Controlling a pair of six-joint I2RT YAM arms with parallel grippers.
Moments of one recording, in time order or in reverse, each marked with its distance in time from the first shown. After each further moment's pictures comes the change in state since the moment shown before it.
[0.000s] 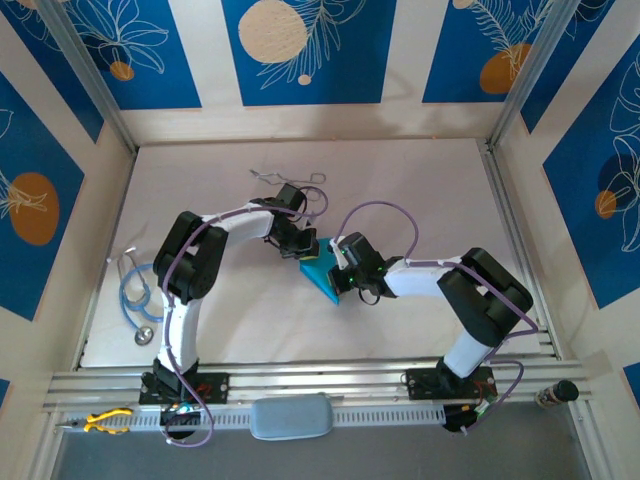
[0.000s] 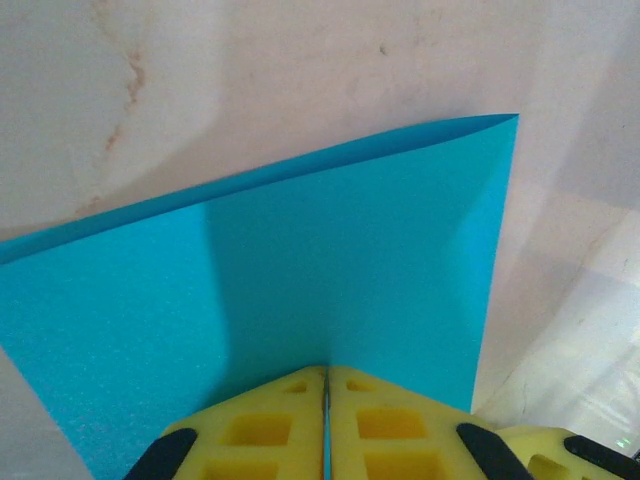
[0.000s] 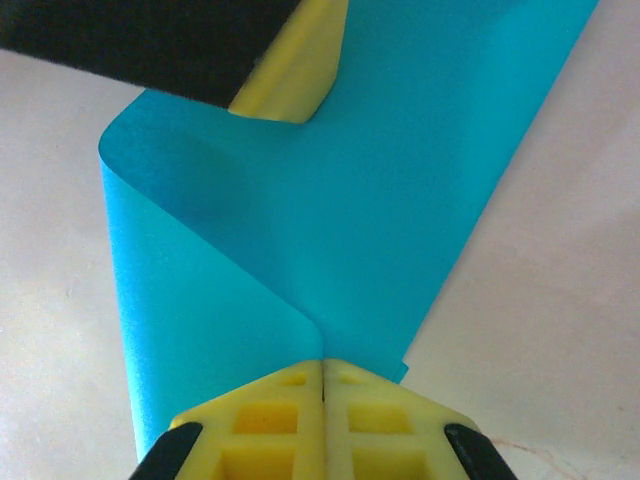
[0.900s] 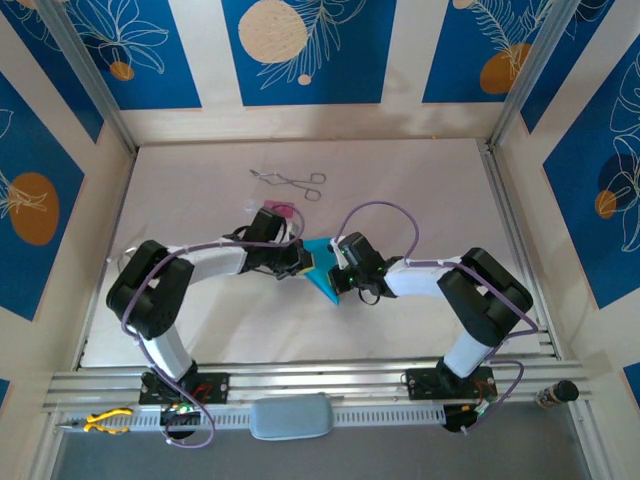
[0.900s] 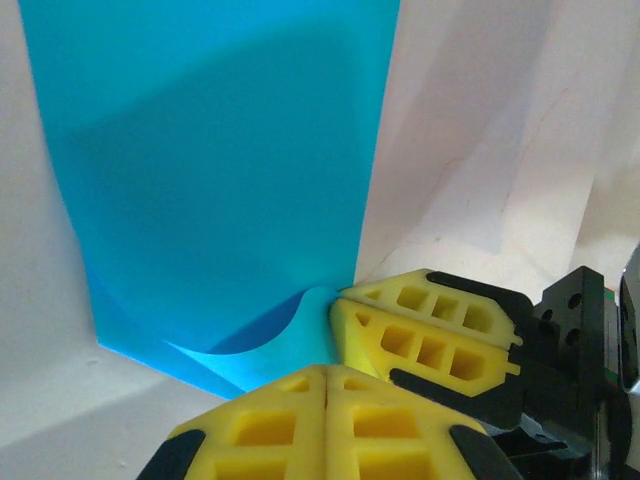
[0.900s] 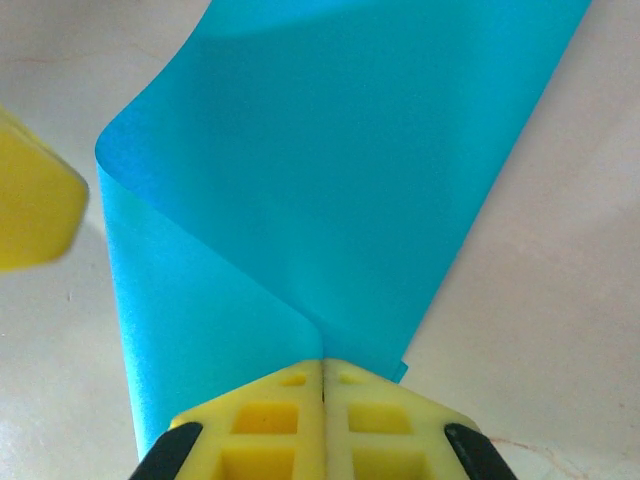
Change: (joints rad) left arm -0.035 -0.356 -0.514 0.498 0.077 -0.406; right arm 0.002 0.000 0.000 0.000 0.000 0.015
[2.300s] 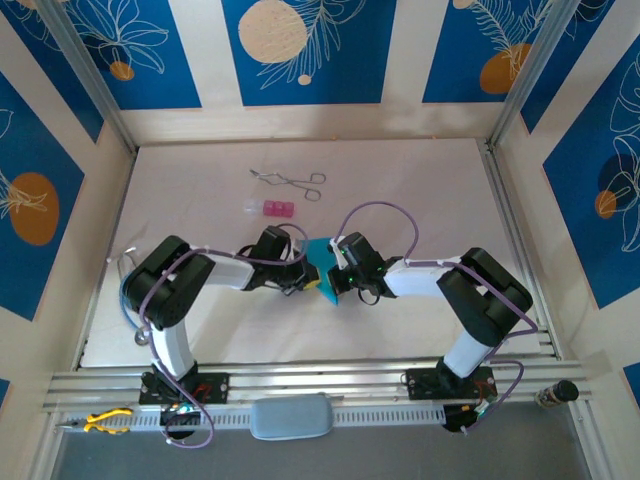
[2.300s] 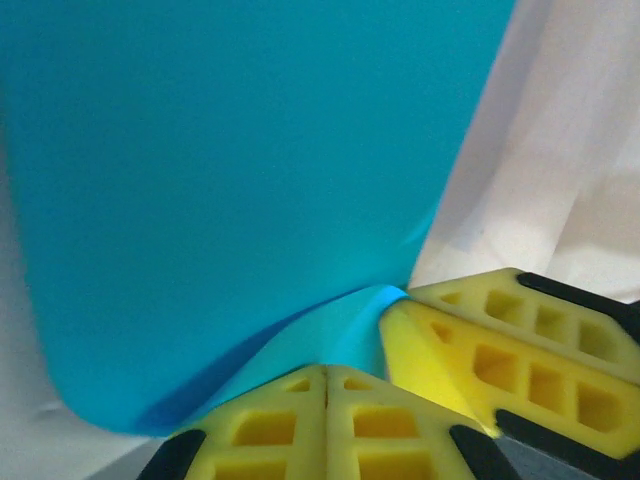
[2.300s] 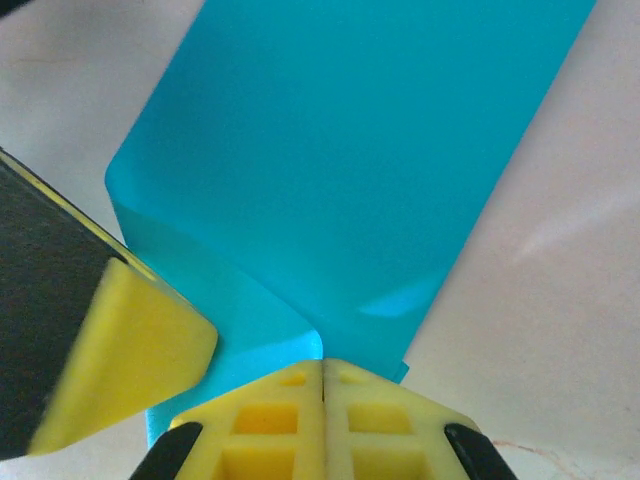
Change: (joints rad) left arm -0.048 0.102 -0.138 0.306 0.029 -0.191; right arm 0.006 0.002 0.000 0.003 0.000 0.000
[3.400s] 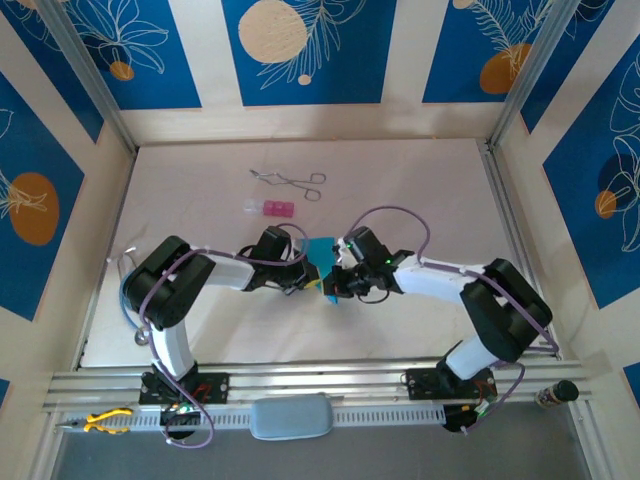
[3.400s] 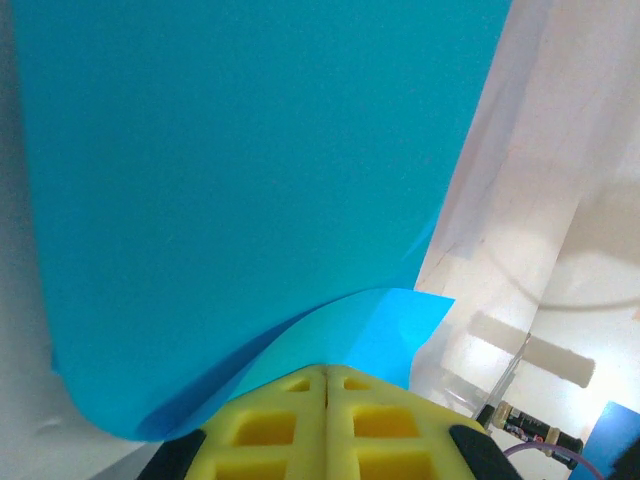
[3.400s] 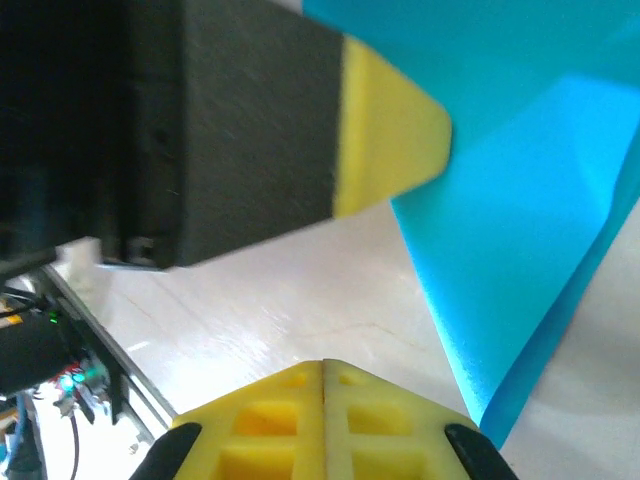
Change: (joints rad) left arm -0.004 -0.001 -0.001 0.006 -0.027 0.000; right arm -0.021 -0.100 0.050 -0.240 -0.396 0.394
